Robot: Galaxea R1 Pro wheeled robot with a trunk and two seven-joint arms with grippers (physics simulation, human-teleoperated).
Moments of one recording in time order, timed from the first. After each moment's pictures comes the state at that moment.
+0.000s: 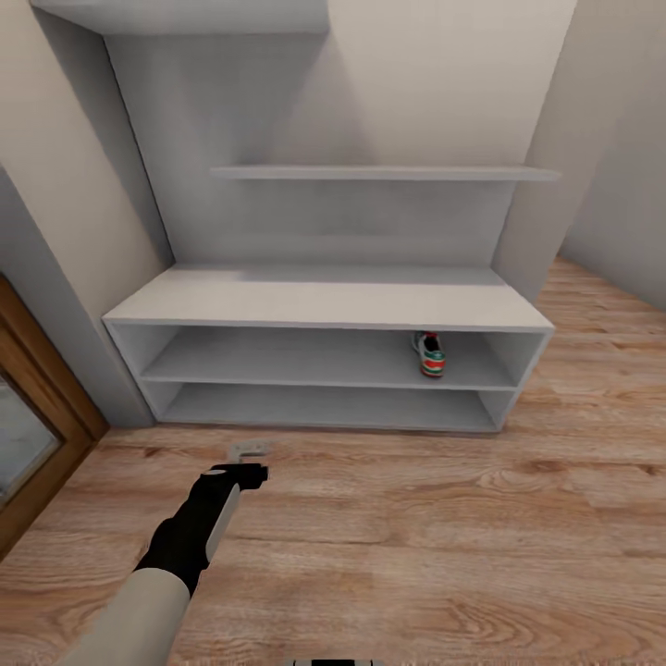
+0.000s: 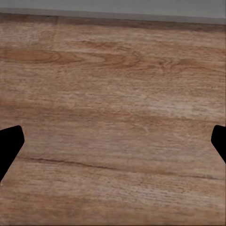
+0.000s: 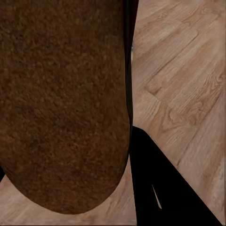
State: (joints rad) left arm -0.64 -0.08 -0.01 -0.85 0.00 0.53 0.14; right arm -0.39 -0.46 -0.85 -1.25 0.01 0.68 0.00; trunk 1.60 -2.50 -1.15
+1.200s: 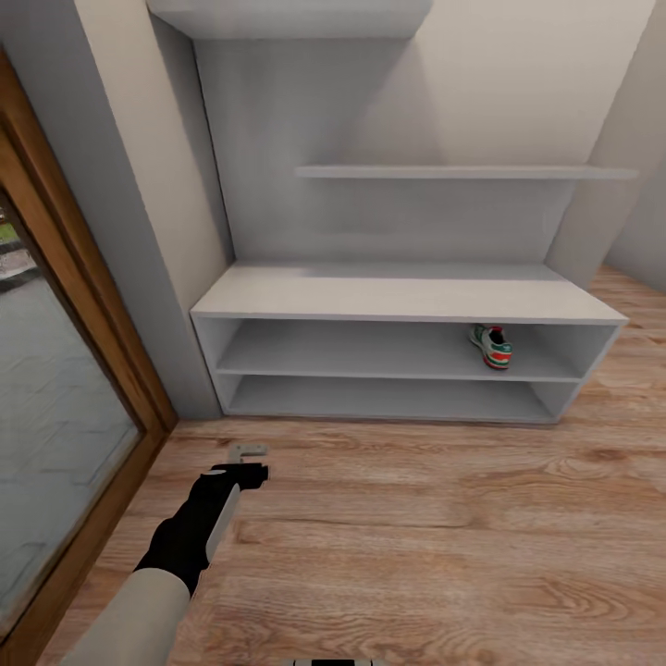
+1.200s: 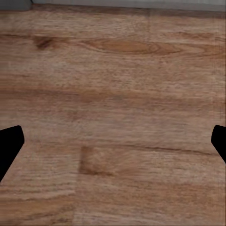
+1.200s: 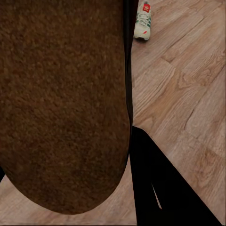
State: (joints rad) left arm -0.64 -0.08 -0.01 -0.85 0.00 0.52 0.14; right arm -0.39 -0.46 -0.85 -1.25 0.01 0.68 0.00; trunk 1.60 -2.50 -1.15
